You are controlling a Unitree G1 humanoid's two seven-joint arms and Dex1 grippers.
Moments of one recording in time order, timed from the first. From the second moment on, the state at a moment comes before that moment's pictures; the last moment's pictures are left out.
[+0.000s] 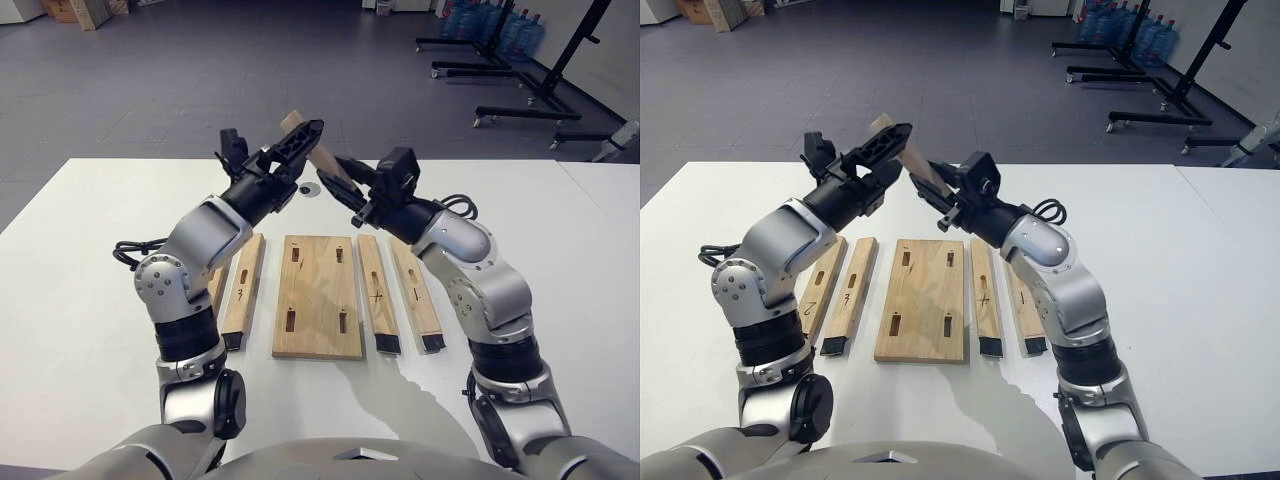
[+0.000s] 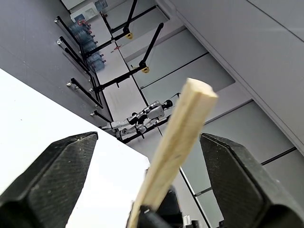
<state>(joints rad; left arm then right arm) -0.53 -0.03 0.28 -0.29 -1.60 0.89 0.49 -0.41 -0.28 0.15 -0.39 0.34 0.48 0.48</state>
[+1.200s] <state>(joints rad) -0.51 0.10 0.17 -0.27 -1.61 0.78 0.44 -0.41 -0.25 0.16 -0.40 0.36 0.54 0.46</state>
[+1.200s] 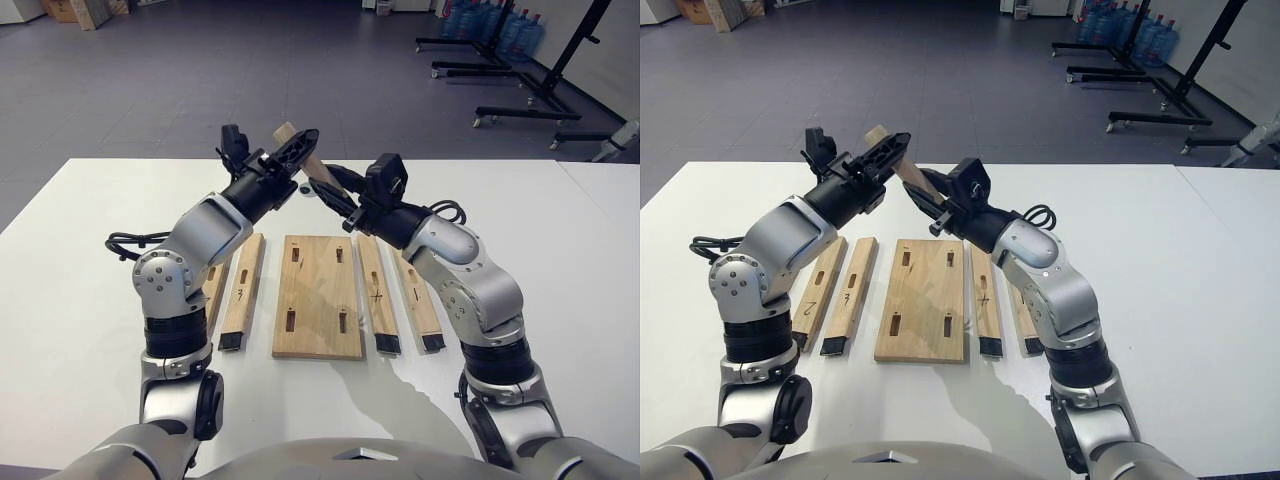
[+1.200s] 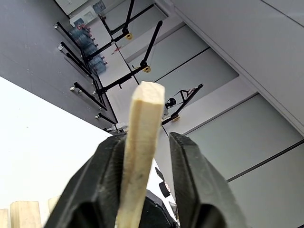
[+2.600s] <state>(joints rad) -0.51 0.41 0.12 -0.30 -1.23 0.87 0.31 -0.38 -0.34 -0.16 -0.54 0.62 0.78 0.44</state>
